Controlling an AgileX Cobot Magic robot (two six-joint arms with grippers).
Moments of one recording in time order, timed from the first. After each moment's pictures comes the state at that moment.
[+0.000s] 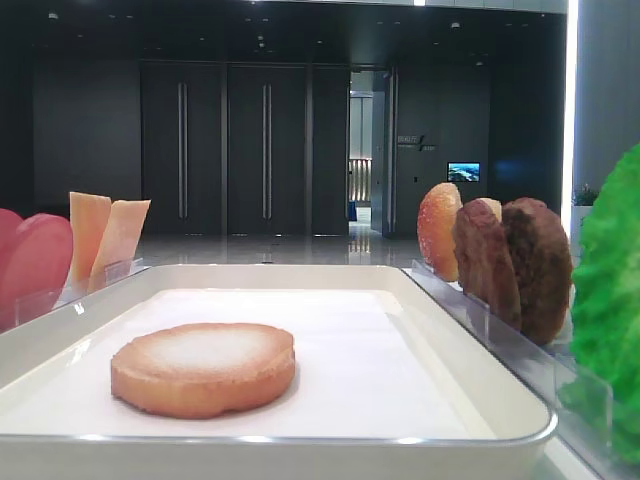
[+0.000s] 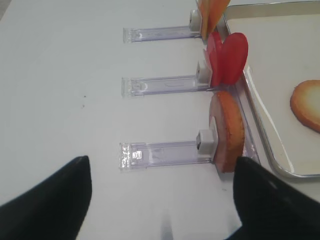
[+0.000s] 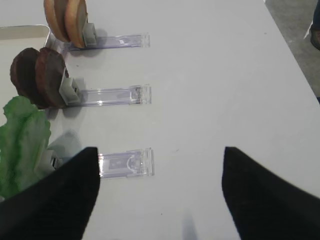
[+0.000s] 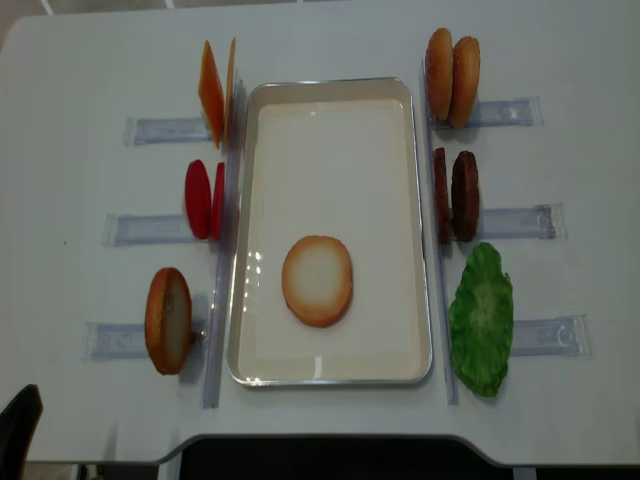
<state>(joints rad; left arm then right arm) 0.00 -0.02 -0.47 0.01 1.11 0.04 0.00 -0.01 -0.51 0.04 1.13 -0.01</state>
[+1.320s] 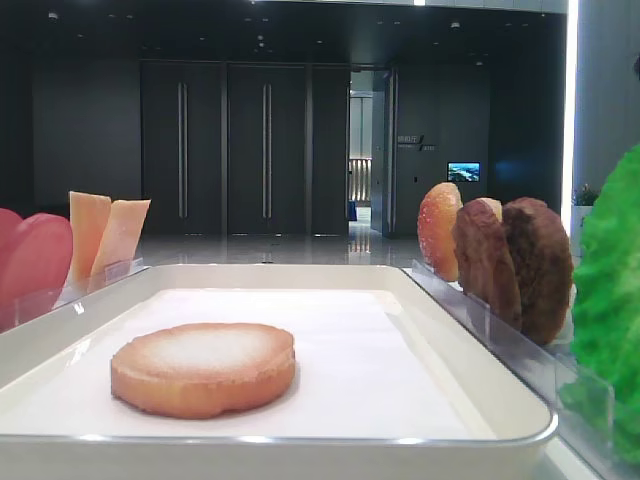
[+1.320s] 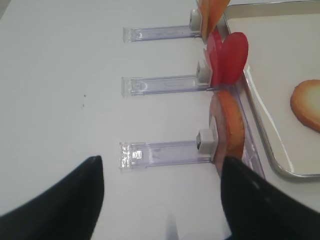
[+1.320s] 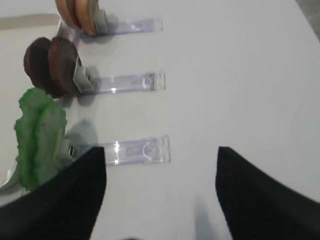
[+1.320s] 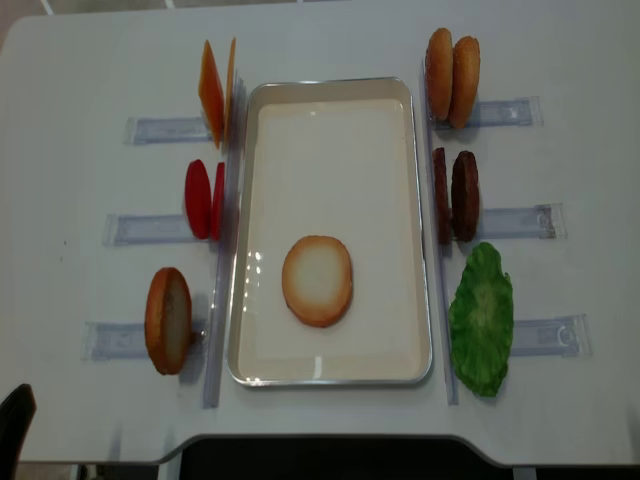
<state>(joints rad) 0.00 -0.02 -0.47 0.01 1.11 0.04 0.00 0.11 -0.53 0.10 1.15 0.01</state>
